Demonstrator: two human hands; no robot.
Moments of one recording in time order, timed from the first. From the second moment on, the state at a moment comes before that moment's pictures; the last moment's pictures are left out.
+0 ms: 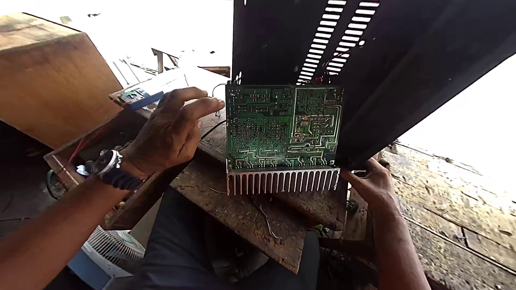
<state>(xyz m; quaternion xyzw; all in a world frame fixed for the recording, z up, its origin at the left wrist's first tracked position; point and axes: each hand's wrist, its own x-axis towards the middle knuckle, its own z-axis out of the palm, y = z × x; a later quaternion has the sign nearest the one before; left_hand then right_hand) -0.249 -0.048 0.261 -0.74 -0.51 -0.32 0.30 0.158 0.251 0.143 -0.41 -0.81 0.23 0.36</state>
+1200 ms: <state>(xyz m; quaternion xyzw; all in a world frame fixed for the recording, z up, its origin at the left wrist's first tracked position) -0.252 -0.022 0.263 -0.77 -0.50 -0.24 0.32 0.161 0.256 0.140 -0.41 -0.81 0.25 0.34</state>
